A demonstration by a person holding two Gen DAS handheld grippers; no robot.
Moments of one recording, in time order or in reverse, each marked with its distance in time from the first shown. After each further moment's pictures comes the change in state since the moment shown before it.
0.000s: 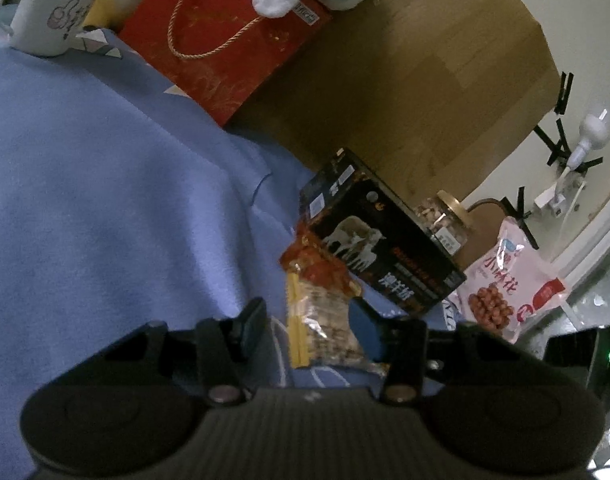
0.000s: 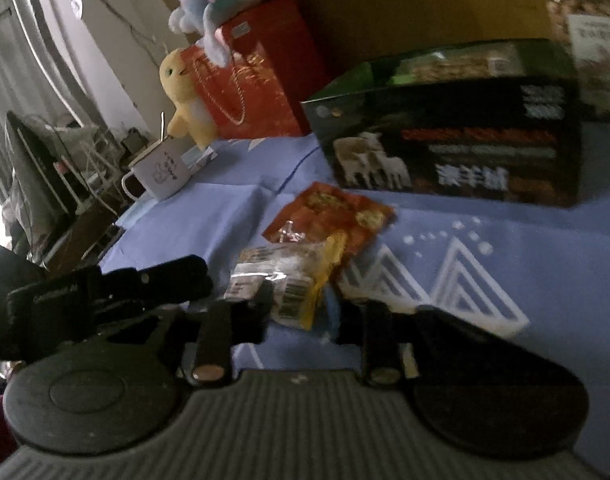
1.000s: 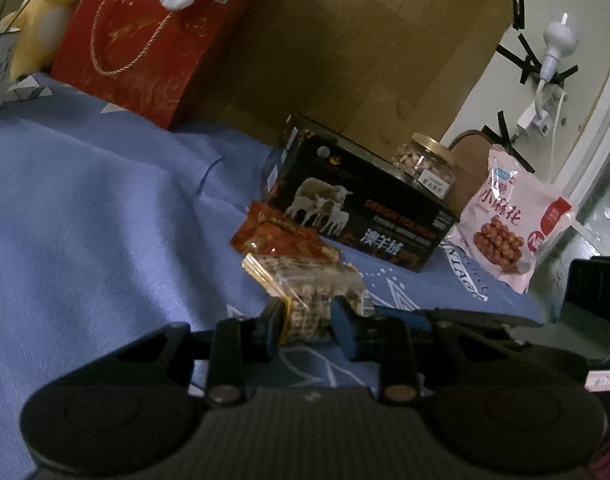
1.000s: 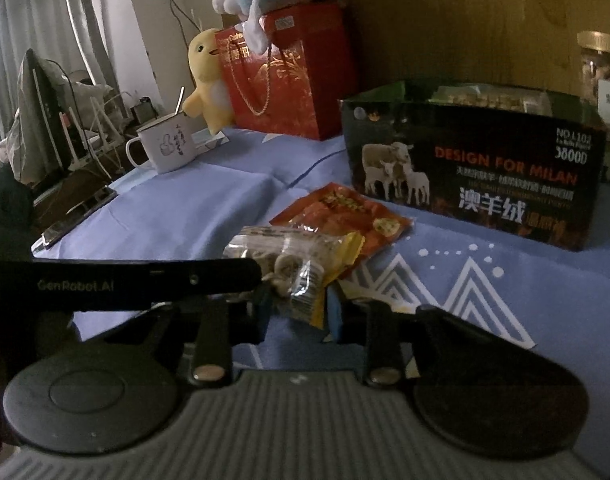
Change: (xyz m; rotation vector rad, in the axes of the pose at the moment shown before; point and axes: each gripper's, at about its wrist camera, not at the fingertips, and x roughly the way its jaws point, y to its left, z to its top) left arm 0.019 -0.037 -0.013 0.250 0.065 0.023; right arm 0.014 0.024 -0.011 -0.230 -0.040 -0.061
